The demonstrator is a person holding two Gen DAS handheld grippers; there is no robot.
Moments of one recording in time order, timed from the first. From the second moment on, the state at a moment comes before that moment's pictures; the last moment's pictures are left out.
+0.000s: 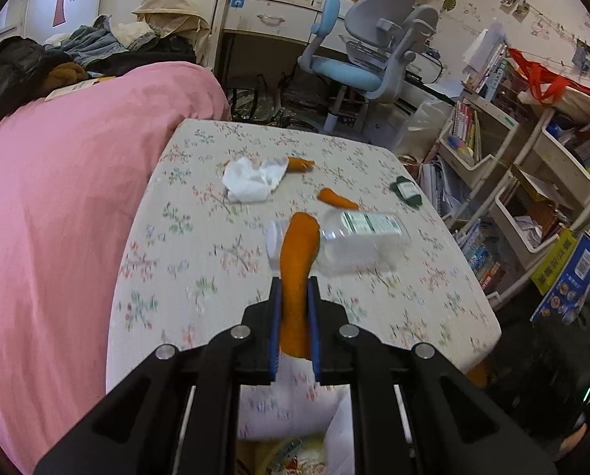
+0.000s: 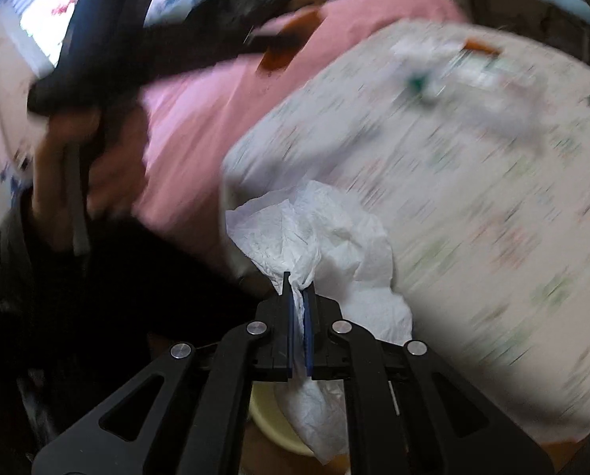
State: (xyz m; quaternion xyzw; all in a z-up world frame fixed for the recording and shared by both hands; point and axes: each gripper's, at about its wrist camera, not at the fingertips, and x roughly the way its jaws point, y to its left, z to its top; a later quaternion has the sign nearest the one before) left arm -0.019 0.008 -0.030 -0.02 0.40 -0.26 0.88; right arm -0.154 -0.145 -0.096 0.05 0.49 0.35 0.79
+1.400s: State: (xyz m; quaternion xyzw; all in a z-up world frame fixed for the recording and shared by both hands) left arm -0.153 -0.003 -0.087 0.09 0.43 -0.20 0.88; right arm -0.202 -0.209 -0.093 0.17 0.42 0.13 0.88
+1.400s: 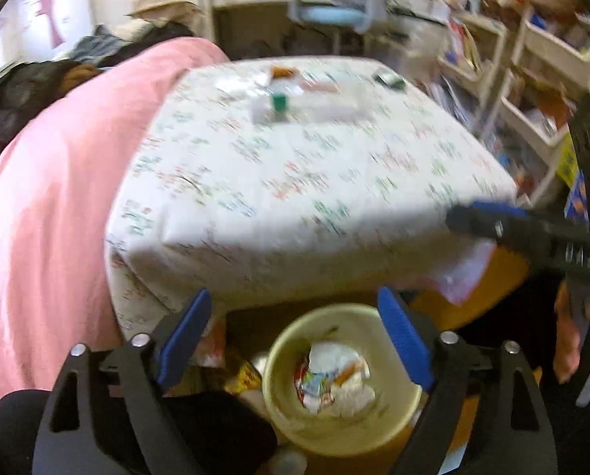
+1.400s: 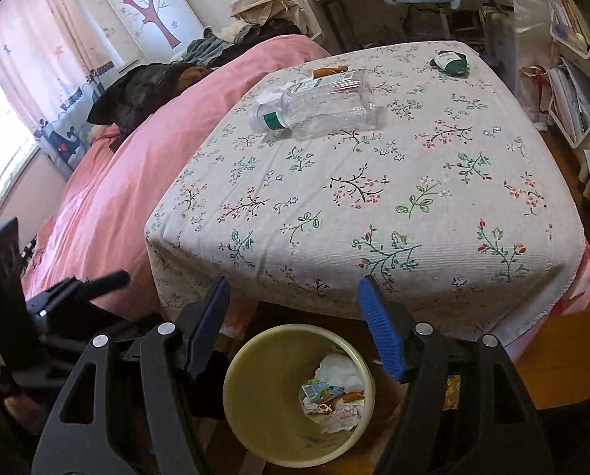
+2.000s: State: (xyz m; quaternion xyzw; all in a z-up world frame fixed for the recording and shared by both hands) left arm -0.146 0.012 -0.076 0.04 0.40 -0.16 0.90; right arm -0.202 -0.201 -0.092 0.14 0.41 0.13 0.89
